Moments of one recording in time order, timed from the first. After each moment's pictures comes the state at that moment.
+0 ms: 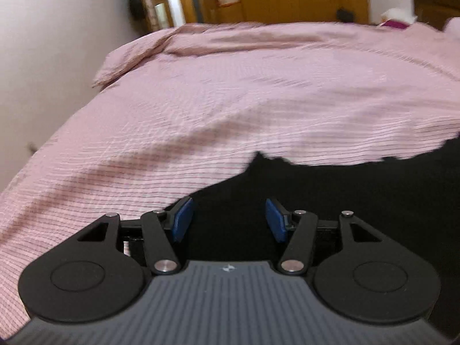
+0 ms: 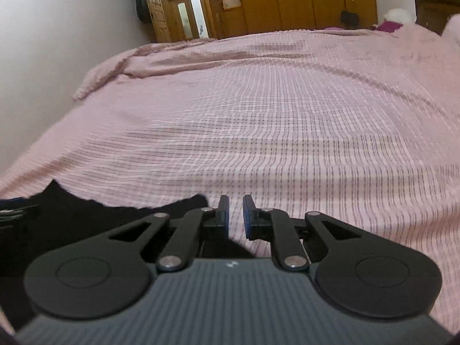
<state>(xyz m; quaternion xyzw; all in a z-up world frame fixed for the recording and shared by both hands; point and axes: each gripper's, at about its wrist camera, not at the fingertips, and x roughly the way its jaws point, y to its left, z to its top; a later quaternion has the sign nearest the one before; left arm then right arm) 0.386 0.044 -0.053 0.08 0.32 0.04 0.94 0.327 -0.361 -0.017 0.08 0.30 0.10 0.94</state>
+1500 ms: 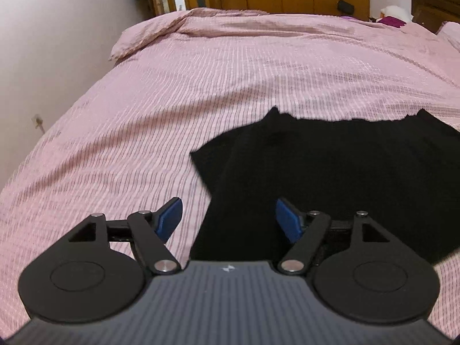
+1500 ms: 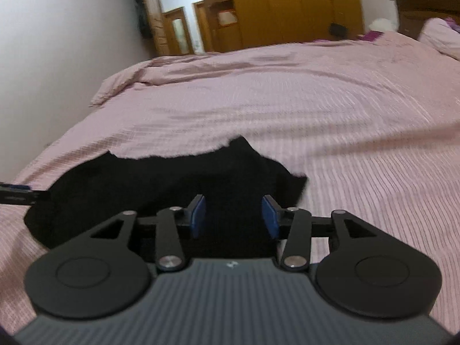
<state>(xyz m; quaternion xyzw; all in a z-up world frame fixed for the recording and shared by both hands) 0.259 0.084 -0.016 0.05 0.35 0.02 0.93 0.174 -0.328 -0.014 0.09 0.29 0.06 0.95</state>
